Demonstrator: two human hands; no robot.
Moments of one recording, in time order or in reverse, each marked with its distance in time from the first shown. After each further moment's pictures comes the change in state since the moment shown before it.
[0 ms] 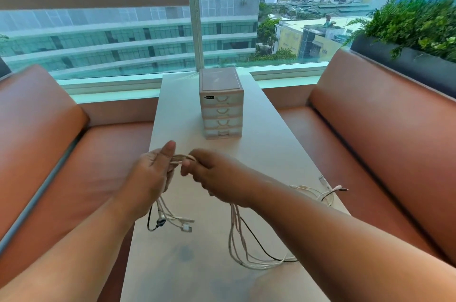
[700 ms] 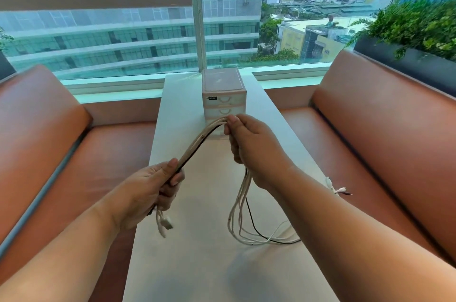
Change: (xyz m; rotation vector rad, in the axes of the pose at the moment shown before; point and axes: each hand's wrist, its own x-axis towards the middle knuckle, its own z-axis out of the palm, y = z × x) left_hand -0.014 0.004 -0.020 -0.260 -0.422 -0.287; right_hand 0.005 0.017 -0.034 0.555 0.458 0.011
